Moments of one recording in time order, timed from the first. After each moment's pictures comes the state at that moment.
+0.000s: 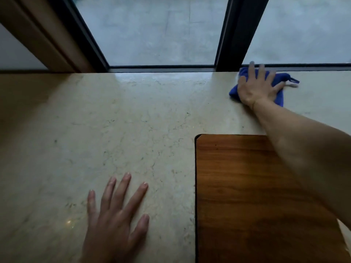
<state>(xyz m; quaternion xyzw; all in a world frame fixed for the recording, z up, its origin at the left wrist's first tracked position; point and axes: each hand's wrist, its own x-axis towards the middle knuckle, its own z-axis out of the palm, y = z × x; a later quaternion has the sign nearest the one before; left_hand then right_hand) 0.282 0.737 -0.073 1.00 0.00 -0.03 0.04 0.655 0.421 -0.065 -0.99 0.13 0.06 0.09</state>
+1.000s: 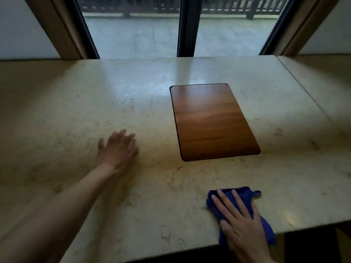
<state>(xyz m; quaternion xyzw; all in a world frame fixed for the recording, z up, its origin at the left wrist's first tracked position) 0.171 0.768 -0.049 0.99 -0.03 -0.10 0.04 -0.040 0.410 -0.059 -0.99 -0.05 0.06 0.07</state>
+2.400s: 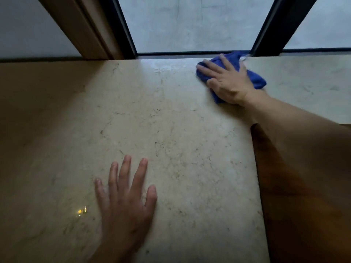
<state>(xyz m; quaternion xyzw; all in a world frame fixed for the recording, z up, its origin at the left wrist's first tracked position) 0.290 0.832 -0.072 0.99 0.14 -0.04 0.07 0.624 0.596 -0.057 -0.97 -0.23 0.10 0.06</state>
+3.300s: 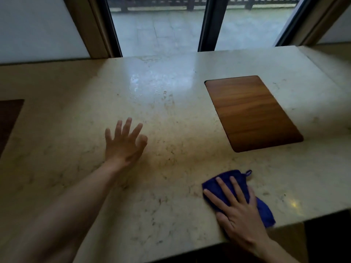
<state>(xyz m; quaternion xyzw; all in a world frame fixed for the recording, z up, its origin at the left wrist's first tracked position) 0.190 0.922 -0.046 1.00 -0.05 -0.05 0.04 -0.024 0.593 -0.055 -0.99 -0.09 0.09 0.01</state>
